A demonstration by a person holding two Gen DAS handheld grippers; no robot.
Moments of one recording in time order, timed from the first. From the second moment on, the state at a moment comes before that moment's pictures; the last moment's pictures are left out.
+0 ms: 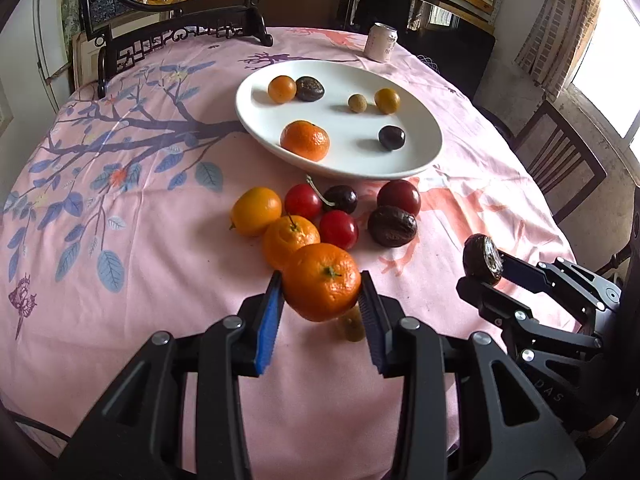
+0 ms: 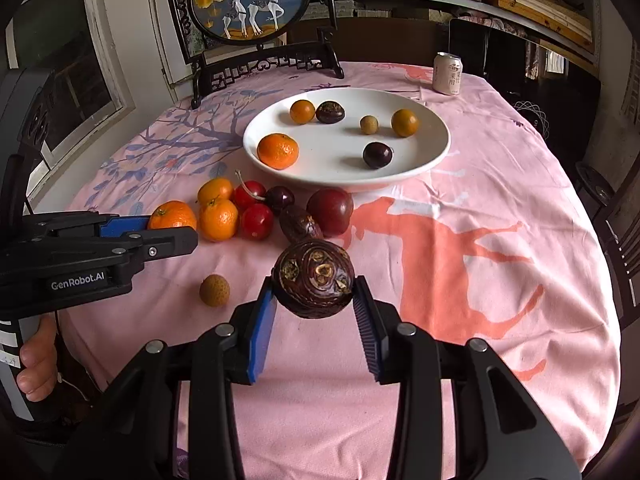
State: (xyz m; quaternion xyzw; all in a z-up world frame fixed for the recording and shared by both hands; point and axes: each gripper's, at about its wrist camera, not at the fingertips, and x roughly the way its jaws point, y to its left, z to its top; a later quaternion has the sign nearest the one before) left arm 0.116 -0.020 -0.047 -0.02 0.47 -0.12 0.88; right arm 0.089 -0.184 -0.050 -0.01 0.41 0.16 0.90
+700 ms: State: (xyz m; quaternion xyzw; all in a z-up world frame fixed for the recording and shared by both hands) left arm 0.350 -0.025 -0.045 -0.01 0.51 -0.07 0.85; right arm 0.335 -0.176 -0.054 -0.04 0.44 0.13 0.89
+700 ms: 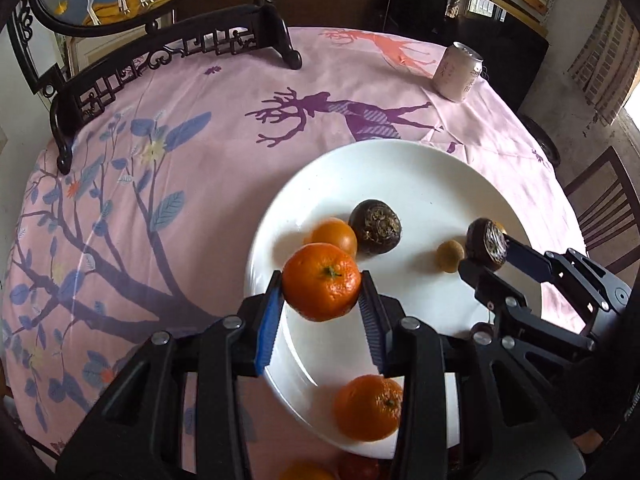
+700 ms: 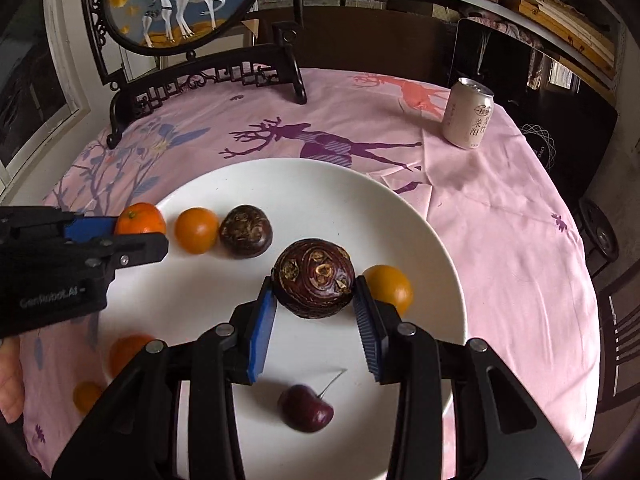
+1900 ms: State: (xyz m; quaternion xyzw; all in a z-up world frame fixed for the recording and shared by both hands) left arm 0.116 0.047 -0.023 -0.04 0.42 -0.03 0.91; right arm 0.086 -0.138 -0.047 -0.03 0.42 0.19 0.89
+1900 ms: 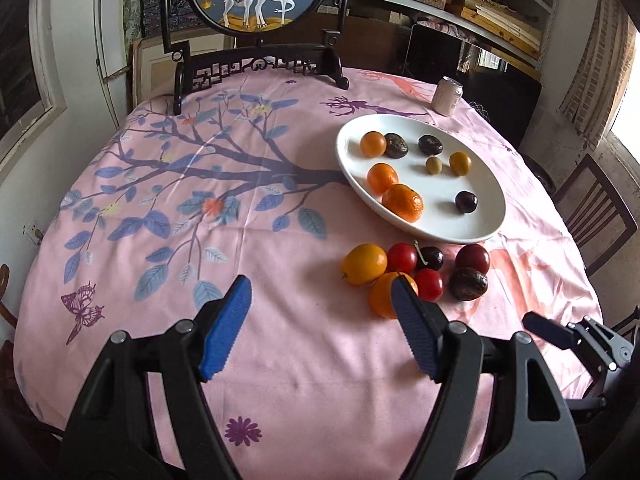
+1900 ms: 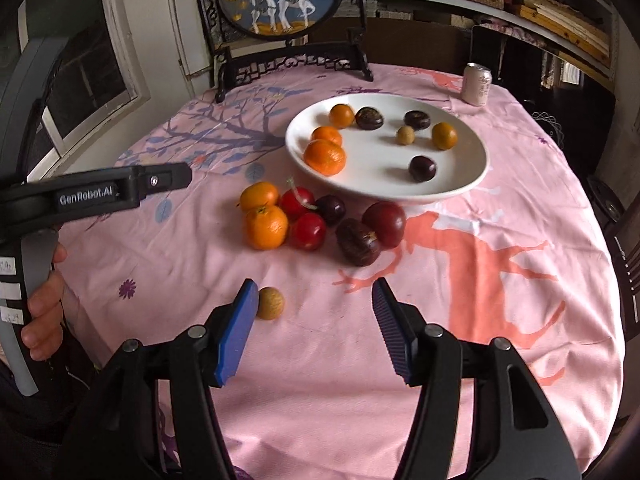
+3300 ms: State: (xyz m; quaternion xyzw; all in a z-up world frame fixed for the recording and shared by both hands) left arm 0.147 -0.025 -0.084 0.01 0.48 -0.09 0.87; right arm 0.092 -0.196 -0.071 0.04 0.44 0.14 0.89
